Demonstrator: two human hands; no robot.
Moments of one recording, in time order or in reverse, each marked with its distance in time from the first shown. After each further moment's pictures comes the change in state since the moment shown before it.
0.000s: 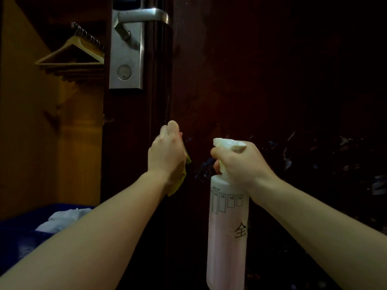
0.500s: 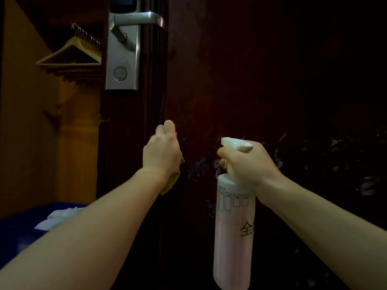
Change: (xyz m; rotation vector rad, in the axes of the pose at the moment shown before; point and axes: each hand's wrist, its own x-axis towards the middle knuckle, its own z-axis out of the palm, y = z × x) left_hand 0.003 0.005 0.002 0.147 -0.040 -0.012; right_hand -0.001 0.008 -0.025 -0.053 0.061 -0.012
